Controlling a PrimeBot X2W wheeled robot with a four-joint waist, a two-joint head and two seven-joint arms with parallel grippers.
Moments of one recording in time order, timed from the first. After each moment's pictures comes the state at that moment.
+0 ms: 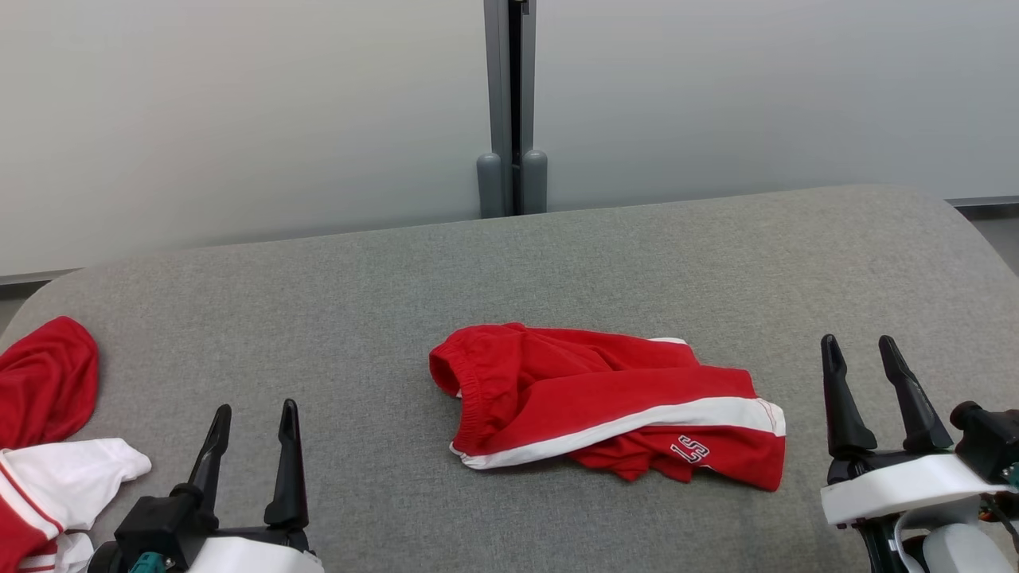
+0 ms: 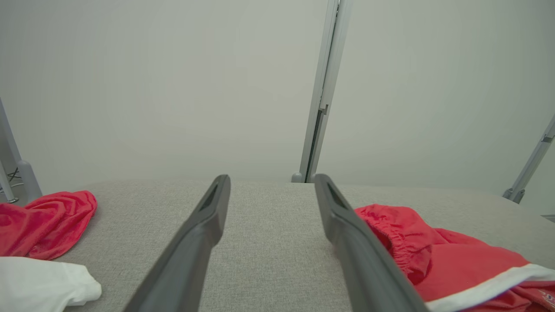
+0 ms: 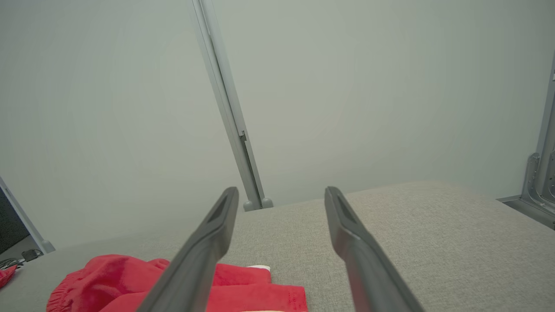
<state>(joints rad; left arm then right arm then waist) 0.06 0.17 -0.17 0.08 -0.38 0.12 -0.26 -0.14 -0.19 0.13 0.32 0.43 0.13 -0.26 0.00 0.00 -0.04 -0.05</state>
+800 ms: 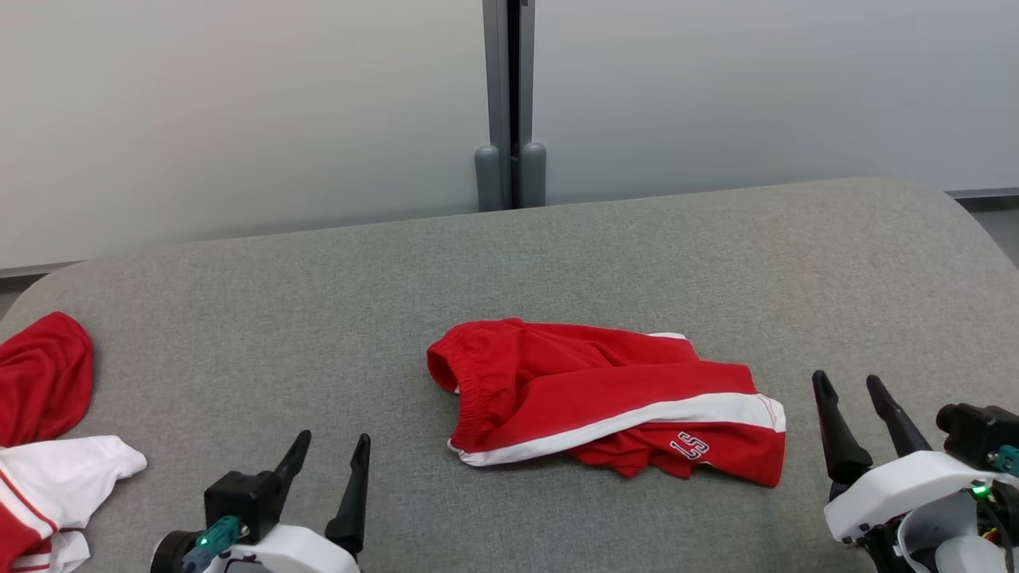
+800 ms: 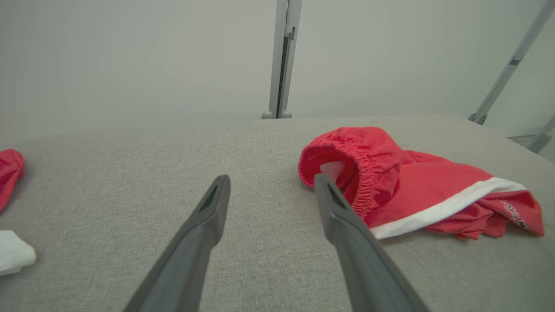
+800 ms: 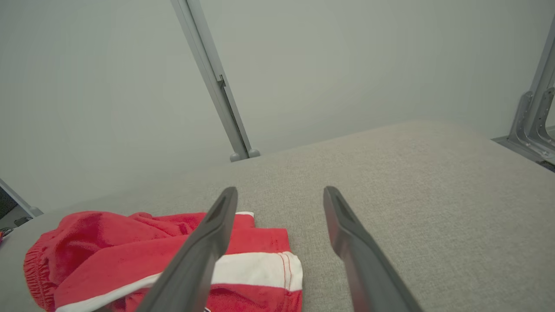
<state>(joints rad) 0.02 0.19 -0.28 0.16 -0.38 0.07 -0.08 -0.12 -0.18 0.08 0.34 0.44 0.13 -0.05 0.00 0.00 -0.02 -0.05</state>
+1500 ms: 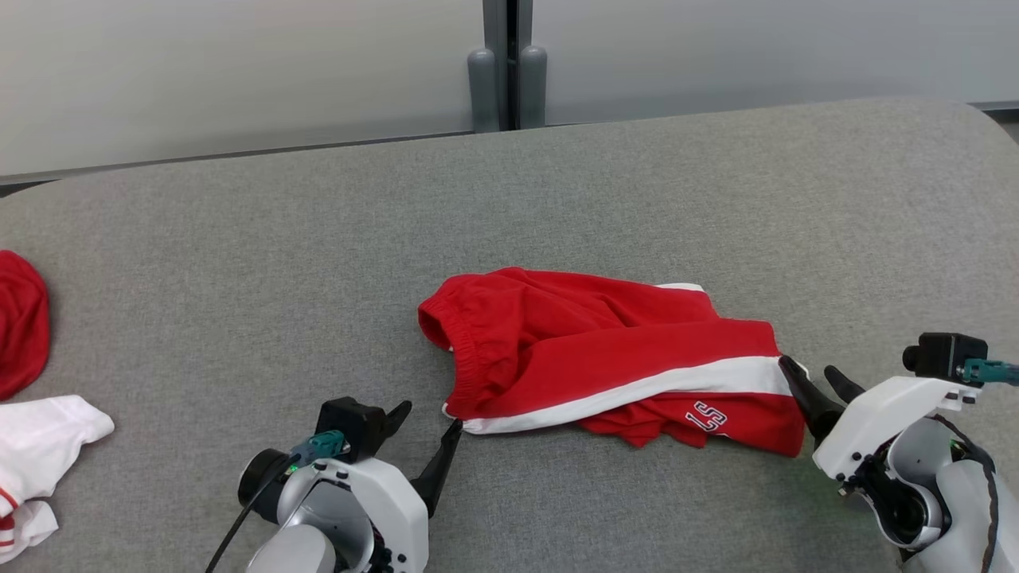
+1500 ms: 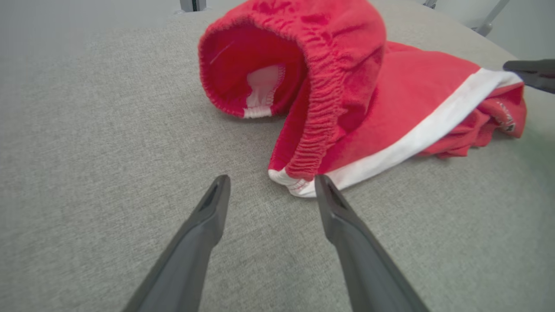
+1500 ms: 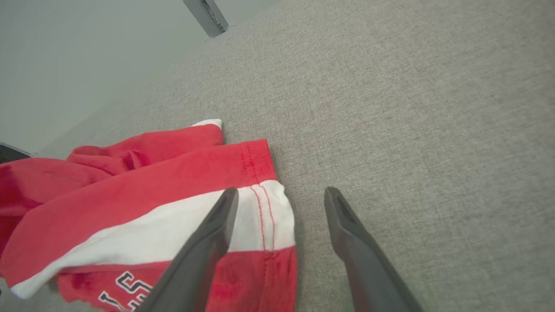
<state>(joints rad) -0.23 0.15 -0.46 0.40 -0.39 -0.09 0.07 -0.33 -0.23 0.15 0.55 0.68 0.13 0.27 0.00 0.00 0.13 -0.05</state>
